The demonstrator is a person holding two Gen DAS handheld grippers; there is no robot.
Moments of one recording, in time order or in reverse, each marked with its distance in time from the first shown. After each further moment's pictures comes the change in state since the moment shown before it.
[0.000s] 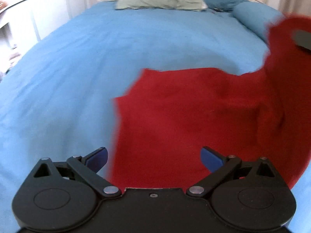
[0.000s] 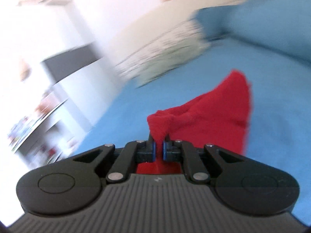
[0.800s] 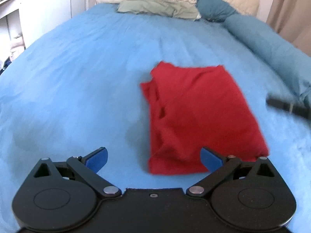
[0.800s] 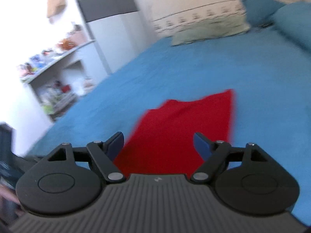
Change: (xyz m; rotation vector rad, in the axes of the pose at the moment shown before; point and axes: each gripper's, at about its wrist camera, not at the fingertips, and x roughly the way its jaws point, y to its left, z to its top) left arm -0.047 0.066 -0.038 -0.034 -0.047 -0.146; right arm -0.001 0.009 -0.056 -0.250 0.184 0.010
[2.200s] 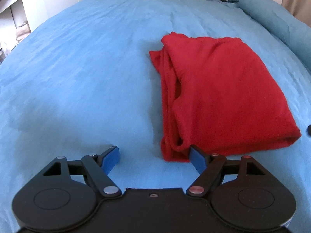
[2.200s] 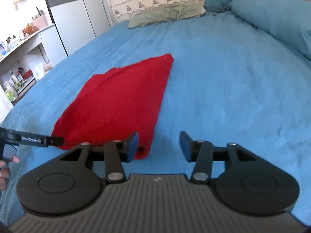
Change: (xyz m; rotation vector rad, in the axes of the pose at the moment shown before) left arm 0.037 -0.003 -0.028 0.024 0.117 0.126; right arm -0.029 -0.044 -0.069 0.031 0.074 -0.223
